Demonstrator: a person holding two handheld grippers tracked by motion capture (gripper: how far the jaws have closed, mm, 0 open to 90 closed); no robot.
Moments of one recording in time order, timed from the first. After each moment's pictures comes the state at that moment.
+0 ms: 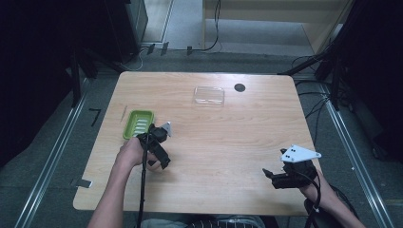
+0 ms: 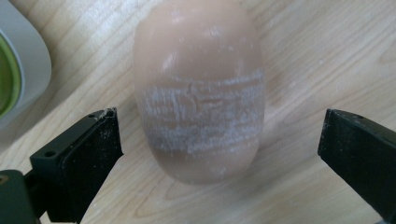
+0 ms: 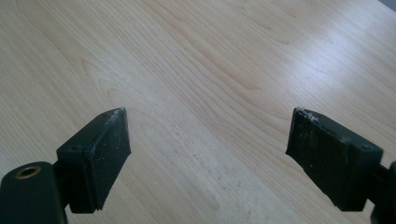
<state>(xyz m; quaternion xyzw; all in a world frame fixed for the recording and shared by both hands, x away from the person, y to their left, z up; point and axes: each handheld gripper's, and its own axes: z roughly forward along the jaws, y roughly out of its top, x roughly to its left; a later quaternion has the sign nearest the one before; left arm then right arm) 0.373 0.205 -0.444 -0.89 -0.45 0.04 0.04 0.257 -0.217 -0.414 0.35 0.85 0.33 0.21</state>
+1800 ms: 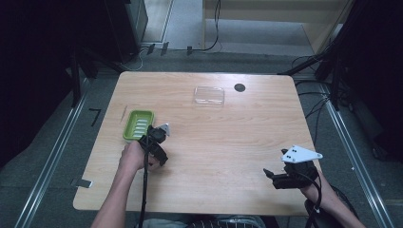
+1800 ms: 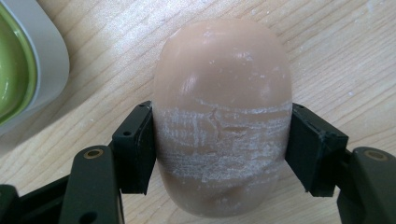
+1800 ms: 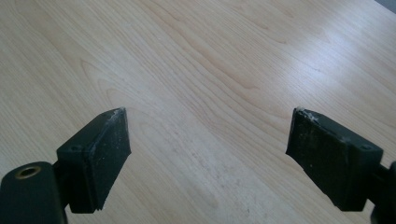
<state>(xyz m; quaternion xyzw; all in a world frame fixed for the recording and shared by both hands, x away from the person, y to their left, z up) 0.366 0.207 -0.452 -0.88 -0.48 -0.02 0.02 0.256 -0.219 -0.414 0.35 0.85 0.33 0.21</state>
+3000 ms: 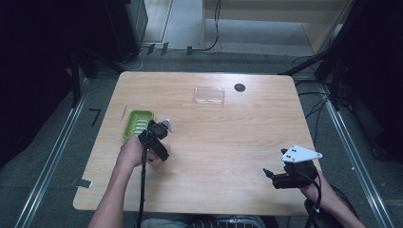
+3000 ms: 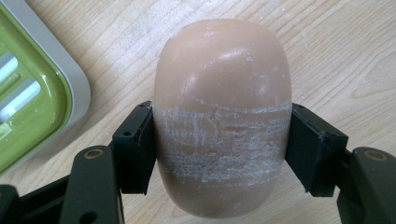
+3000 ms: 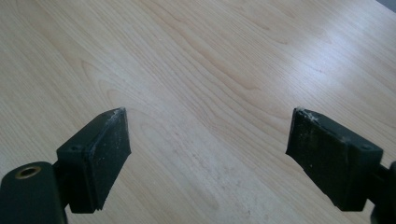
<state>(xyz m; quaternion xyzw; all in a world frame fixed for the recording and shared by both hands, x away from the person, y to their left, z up) 0.367 0.199 -0.424 -0.90 -0.44 -0.03 -0.01 0.257 -0.218 -0.414 0.35 0.85 0.33 0.21</state>
